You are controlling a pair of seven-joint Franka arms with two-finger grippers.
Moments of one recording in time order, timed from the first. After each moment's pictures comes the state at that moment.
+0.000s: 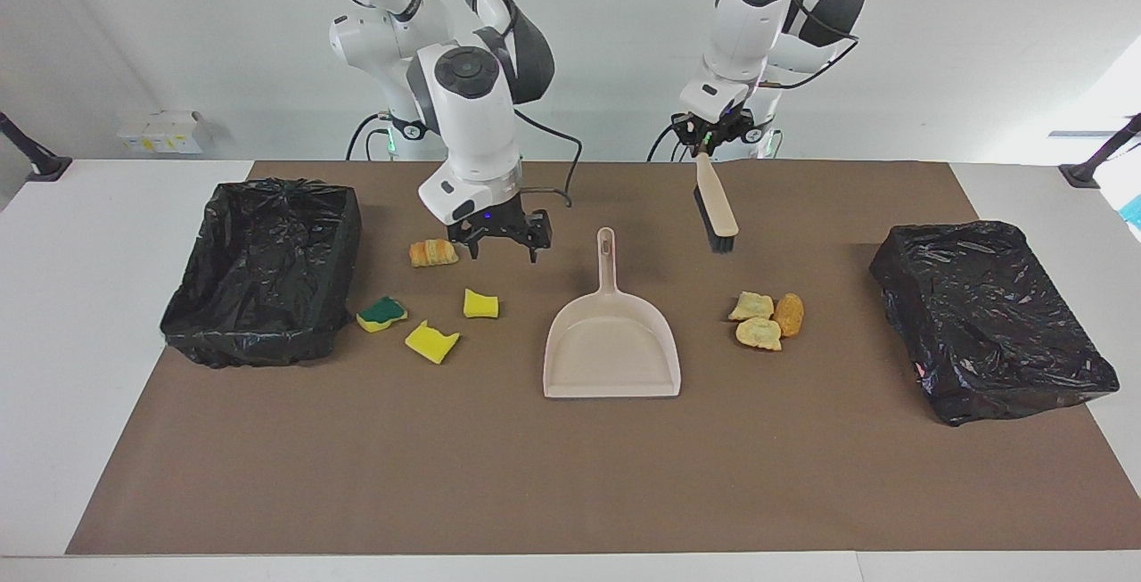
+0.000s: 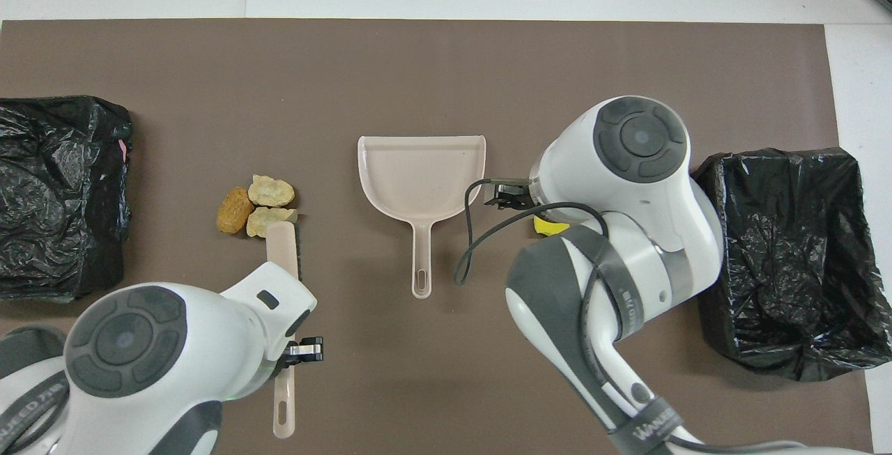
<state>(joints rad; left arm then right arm) -0.47 -0.33 -0.03 -2.21 -0.06 1.73 -0.52 0.41 0.20 0.07 -1.77 0.02 2.00 0.62</state>
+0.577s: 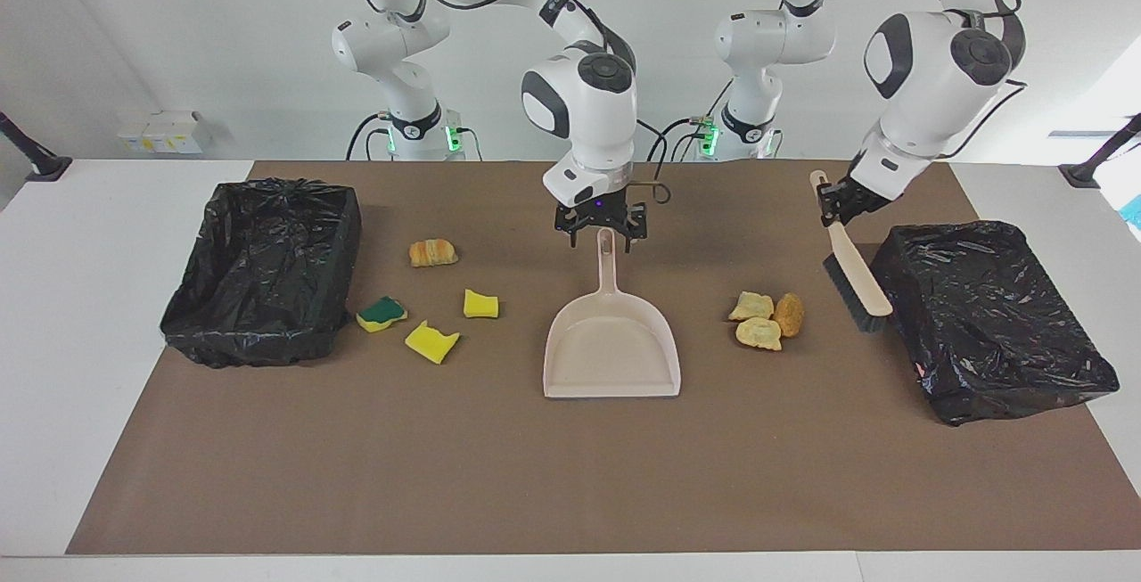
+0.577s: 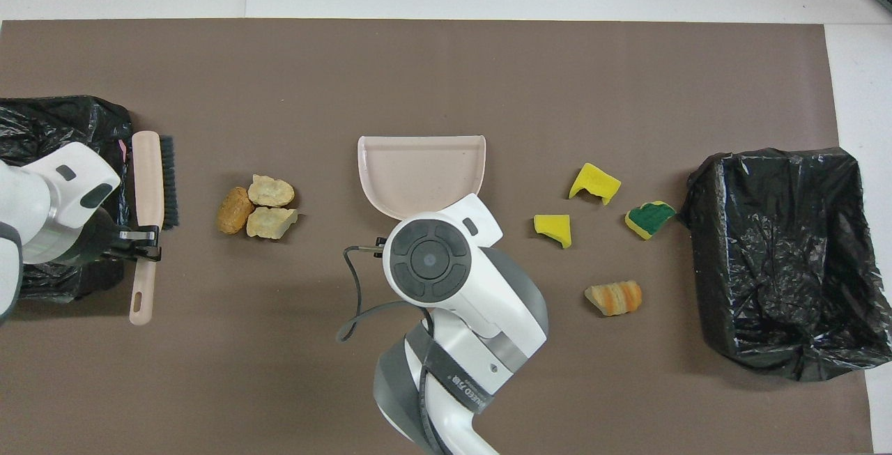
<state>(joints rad) -0.01 -0.06 -0.02 -2.03 -0.03 1.82 -0.02 0.65 0.30 0.07 -1.79 -0.07 2.17 0.94</state>
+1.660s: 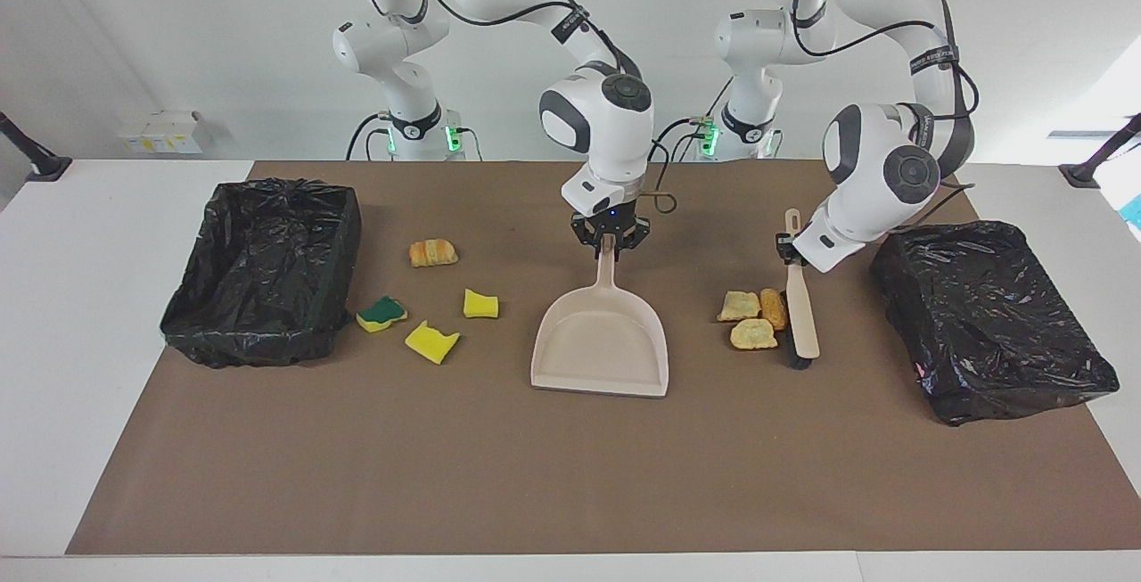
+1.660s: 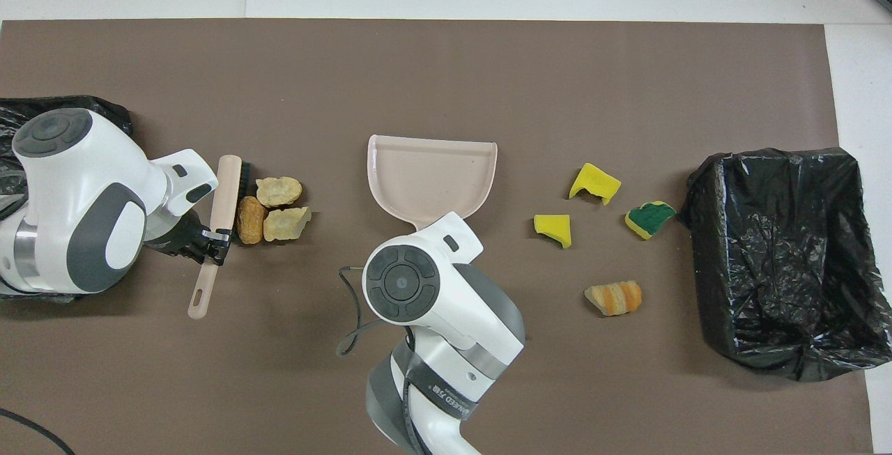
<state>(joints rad) -0.08 0.11 -0.06 -2.05 -0.08 1.86 -0.02 0.68 0.31 0.06 -1.82 -0.11 2.16 0.91</state>
